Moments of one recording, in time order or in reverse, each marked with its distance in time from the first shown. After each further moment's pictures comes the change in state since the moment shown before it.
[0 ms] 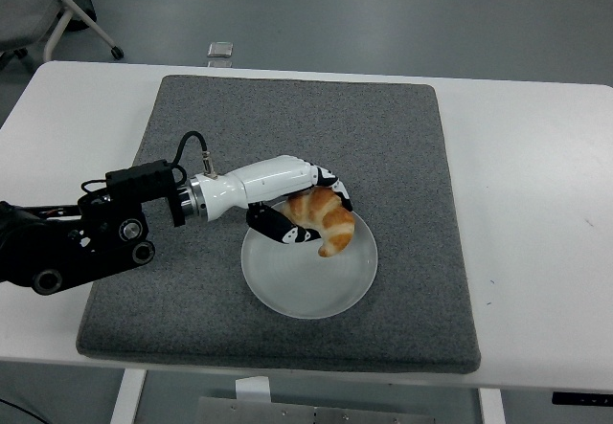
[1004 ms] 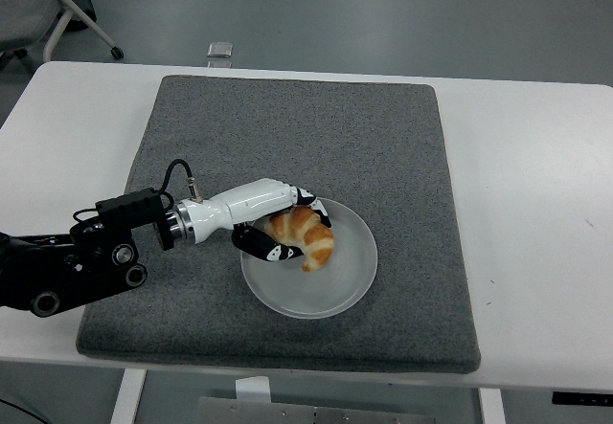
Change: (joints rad) left arm 0.086 -0.001 -0.002 0.048 0.000 0.037 -0.001; right arm 0.000 0.000 -0.001 0.000 0.000 0.000 0.000
